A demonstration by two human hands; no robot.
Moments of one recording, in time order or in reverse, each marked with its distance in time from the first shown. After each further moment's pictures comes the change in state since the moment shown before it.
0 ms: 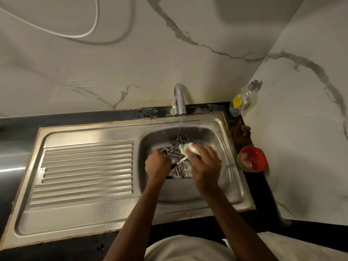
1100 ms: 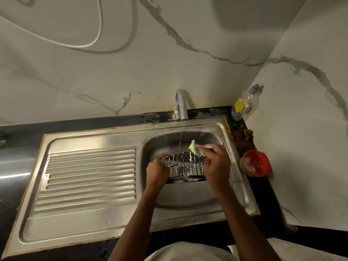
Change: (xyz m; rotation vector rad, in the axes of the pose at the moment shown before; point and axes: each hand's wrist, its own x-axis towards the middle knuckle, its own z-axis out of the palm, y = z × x) left_hand 0.020 -0.039 0.013 -0.124 -0.049 0.282; right_hand 0.010 0.025 0.006 0.185 -0.114 0.351
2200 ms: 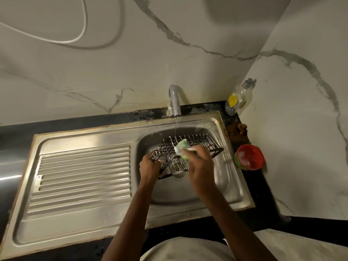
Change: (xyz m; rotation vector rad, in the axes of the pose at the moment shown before) left_hand 0.041 -0.059 0.031 -0.337 -0.009 -0.182; right_hand -0.020 -0.037 -0.009 0.055 -0.130 -0.062
